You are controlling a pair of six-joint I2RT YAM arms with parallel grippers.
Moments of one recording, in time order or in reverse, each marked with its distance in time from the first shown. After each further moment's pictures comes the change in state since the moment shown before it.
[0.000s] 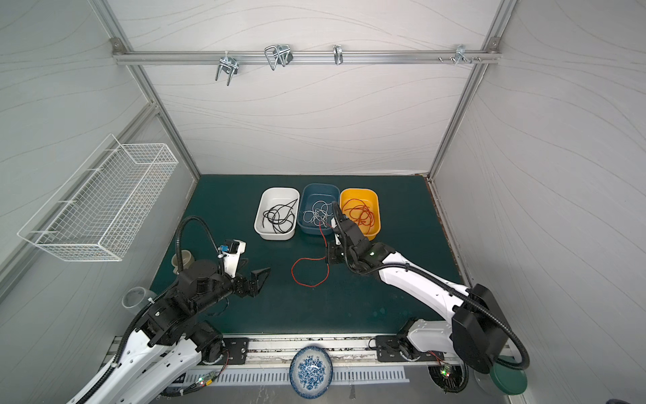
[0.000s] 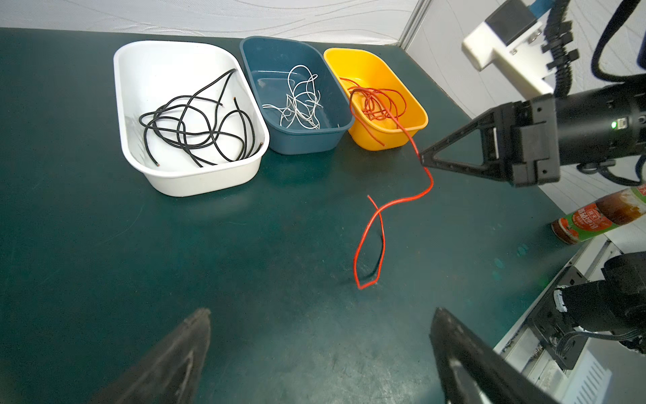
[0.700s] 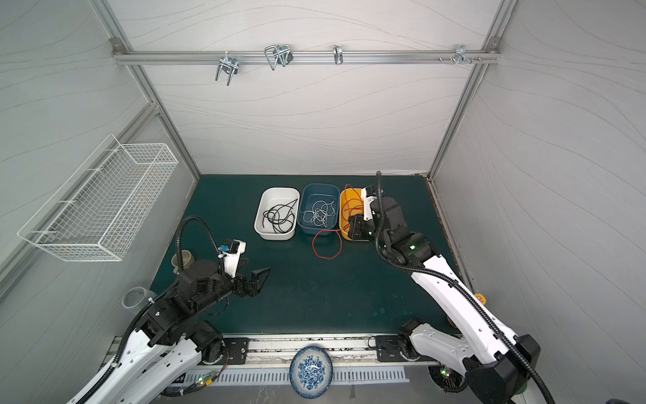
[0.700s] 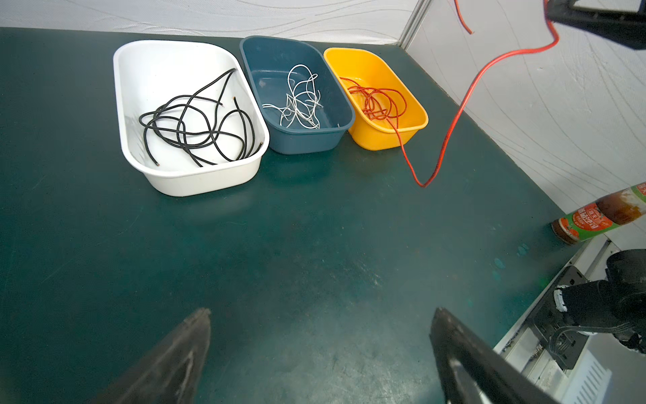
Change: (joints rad) left arm 0.000 0.001 0.000 0.000 0.000 0.000; right arm -0.211 -0.185 0.266 -0.224 0.000 -0.101
